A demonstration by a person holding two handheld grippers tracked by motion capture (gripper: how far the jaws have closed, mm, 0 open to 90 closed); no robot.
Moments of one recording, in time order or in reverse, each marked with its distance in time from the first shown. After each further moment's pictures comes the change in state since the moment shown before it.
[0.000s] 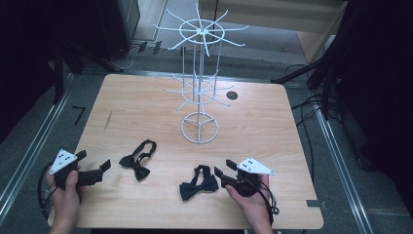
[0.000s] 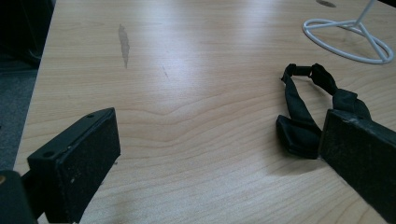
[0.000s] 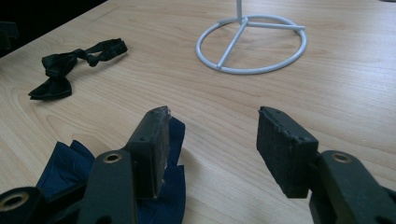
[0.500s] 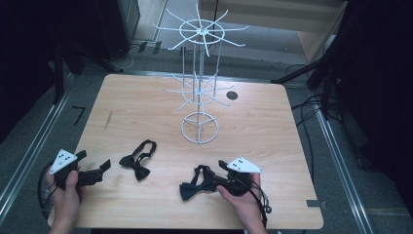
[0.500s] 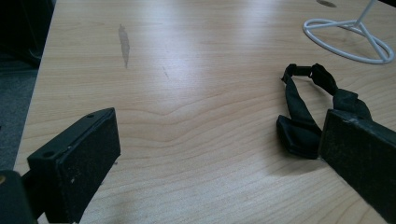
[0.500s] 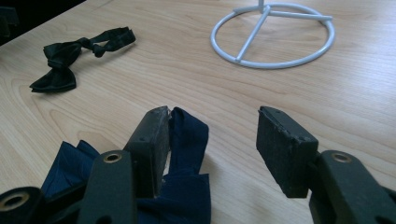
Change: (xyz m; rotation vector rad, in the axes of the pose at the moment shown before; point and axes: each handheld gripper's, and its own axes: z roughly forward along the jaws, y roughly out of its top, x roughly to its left) left arm 0.000 0.000 0.000 0.001 0.001 -0.002; right arm 0.015 0.000 0.018 0.039 0.013 -0.018
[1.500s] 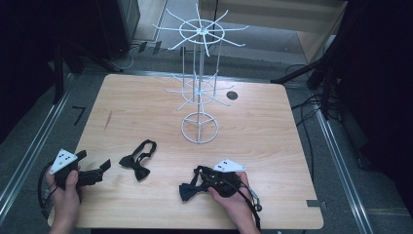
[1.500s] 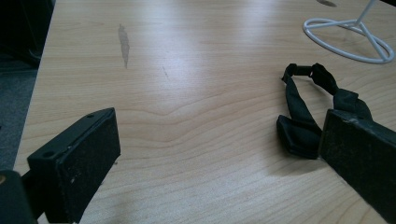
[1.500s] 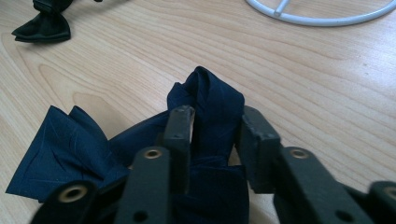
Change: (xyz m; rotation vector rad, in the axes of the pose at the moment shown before) left arm 0.000 0.000 0.000 0.001 -0.001 0.002; right arm 0.013 -0.009 0.027 0.150 0.019 -0.054
